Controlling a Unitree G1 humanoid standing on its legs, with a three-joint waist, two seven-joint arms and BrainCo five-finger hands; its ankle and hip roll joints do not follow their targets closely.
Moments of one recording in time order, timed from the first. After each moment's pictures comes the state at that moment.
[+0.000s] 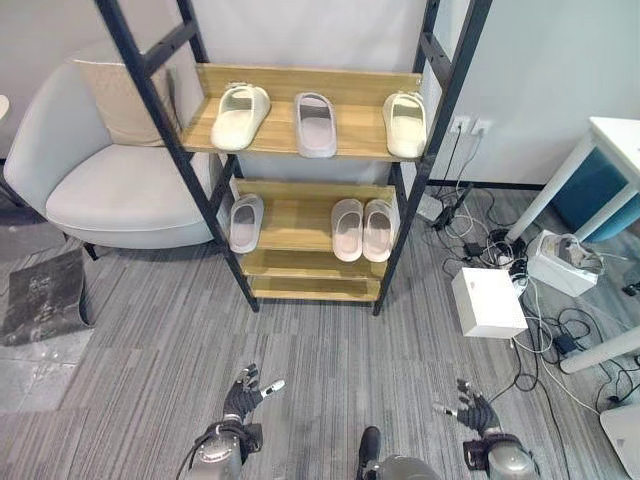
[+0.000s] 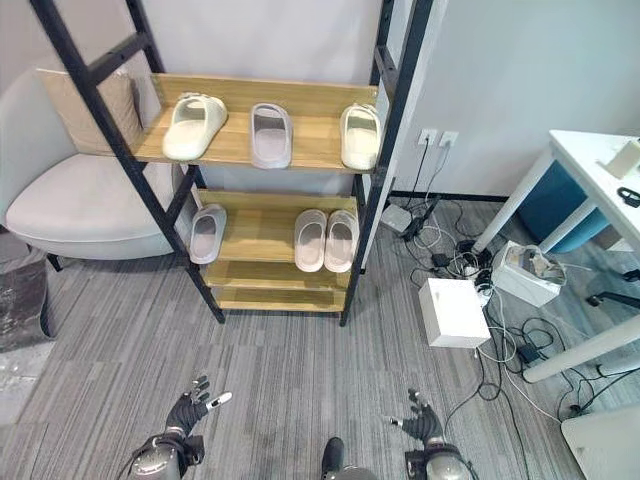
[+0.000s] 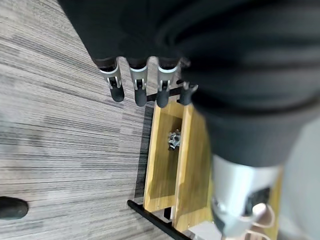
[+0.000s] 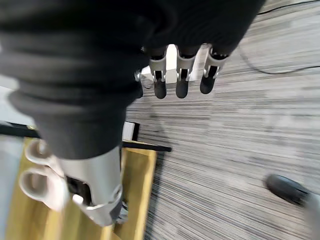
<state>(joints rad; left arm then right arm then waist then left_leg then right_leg) 0.07 0.24 -0.19 0.76 -0.37 -0.16 0.11 0.06 -0.31 0.16 0.73 0.20 -0.13 -0.10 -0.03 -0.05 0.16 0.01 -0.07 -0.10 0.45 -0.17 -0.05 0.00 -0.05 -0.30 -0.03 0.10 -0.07</state>
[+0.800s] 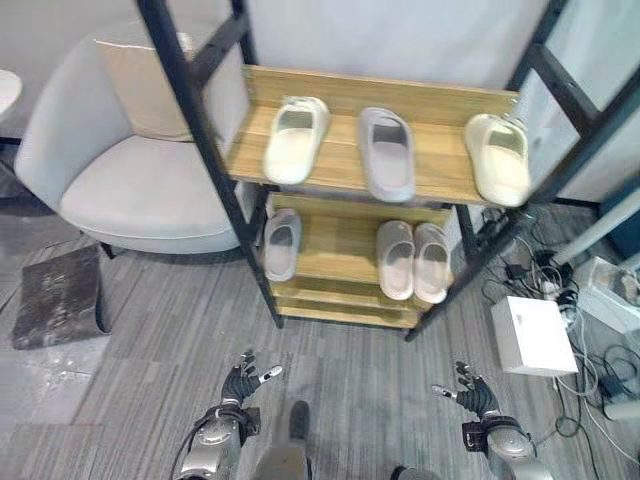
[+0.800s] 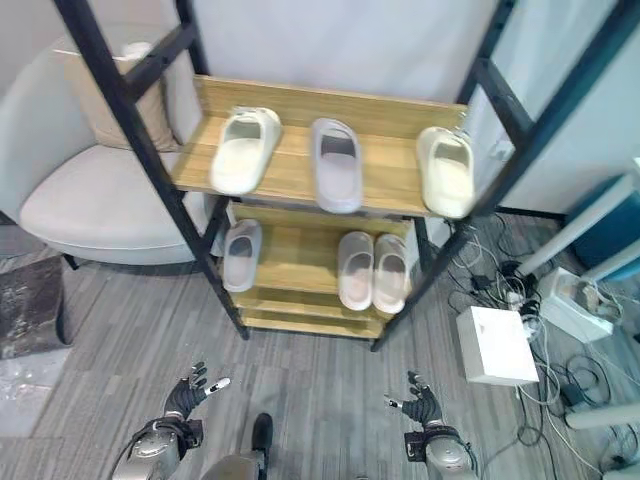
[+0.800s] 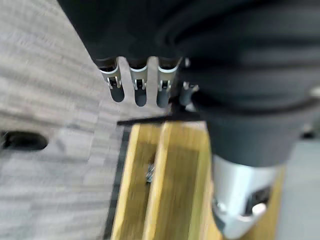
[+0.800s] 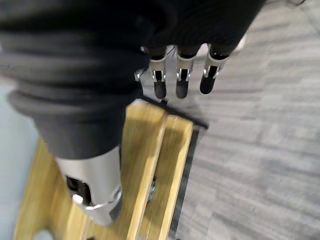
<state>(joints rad) 0.02 0.29 -0.20 0.75 -0.37 -0.16 0.12 0.04 -0.28 0.15 0.71 0.19 -0.12 -0.11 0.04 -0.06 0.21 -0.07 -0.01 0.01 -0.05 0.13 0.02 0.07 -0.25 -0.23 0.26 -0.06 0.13</state>
